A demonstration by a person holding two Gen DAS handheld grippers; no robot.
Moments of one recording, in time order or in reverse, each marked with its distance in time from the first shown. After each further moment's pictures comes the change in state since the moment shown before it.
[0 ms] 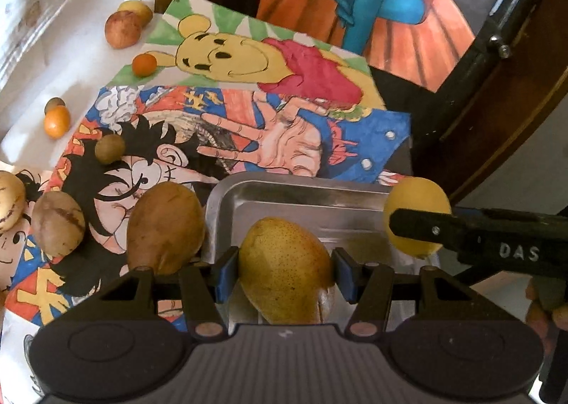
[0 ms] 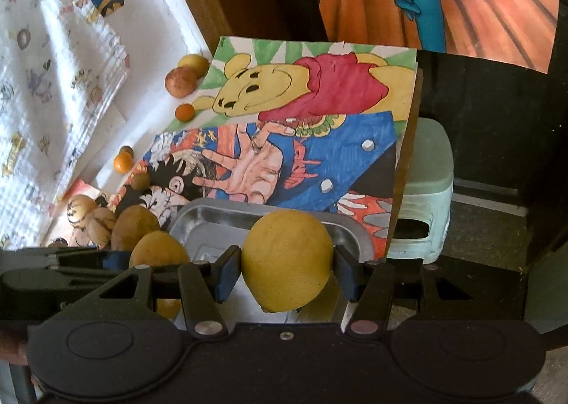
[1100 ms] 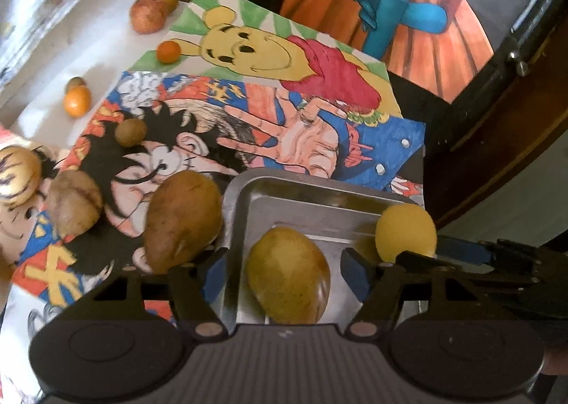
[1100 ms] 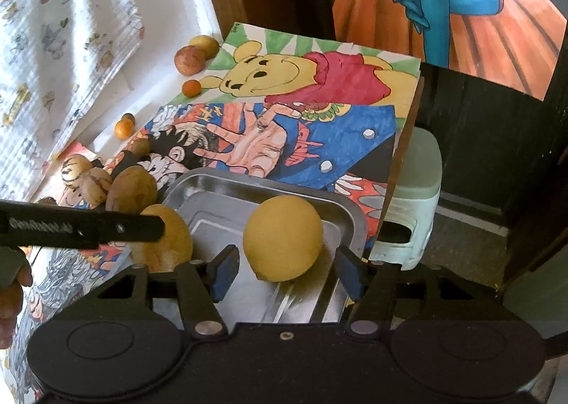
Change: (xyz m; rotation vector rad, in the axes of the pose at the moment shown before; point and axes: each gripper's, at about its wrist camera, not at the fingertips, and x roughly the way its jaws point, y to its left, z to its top) left arm -0.014 0.010 -0.003 -0.093 0.003 0.019; right arm -0.021 0.018 -0.024 -0.118 -0.021 -0.057
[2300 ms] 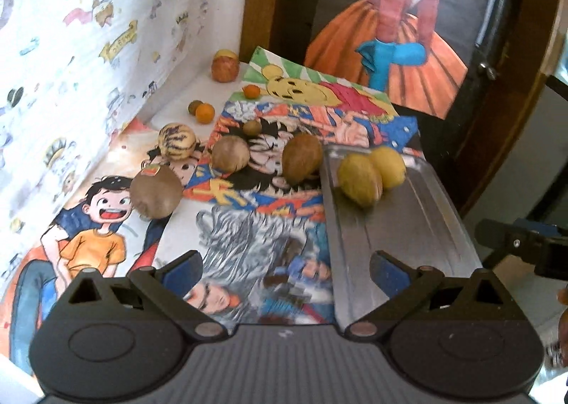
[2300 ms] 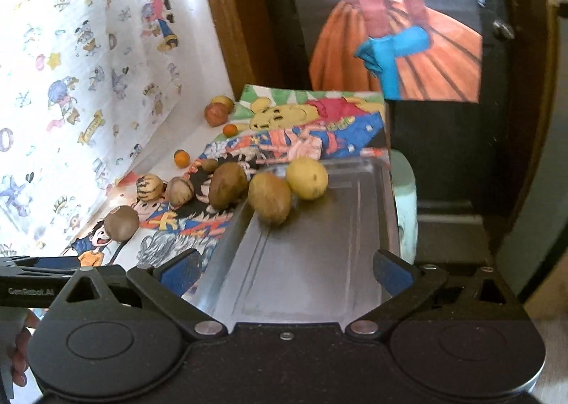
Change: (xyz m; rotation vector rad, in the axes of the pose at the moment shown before) left arm -0.158 0.081 -0.143 0.145 -0.221 0.065; right arm -0.135 0.145 -0.141 0.204 -0.252 -0.139
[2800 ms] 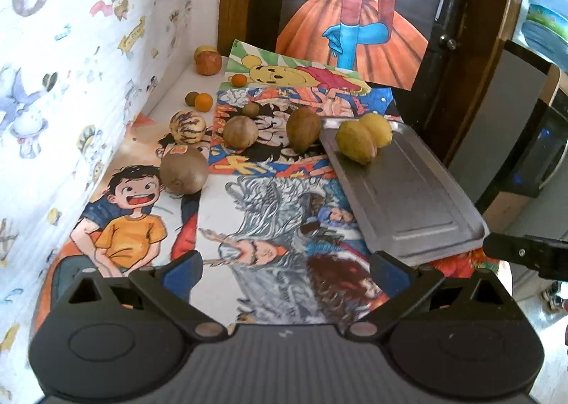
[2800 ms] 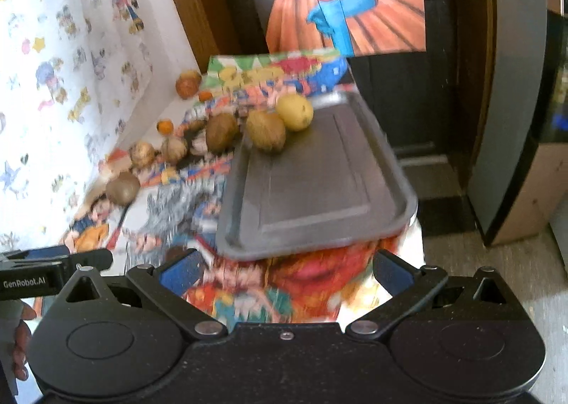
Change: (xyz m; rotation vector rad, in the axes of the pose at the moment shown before) left arm -0.036 0.055 -0.029 0.136 0.026 -0.095; right arm -0.030 0.052 -0.069 0.149 0.097 -0.128
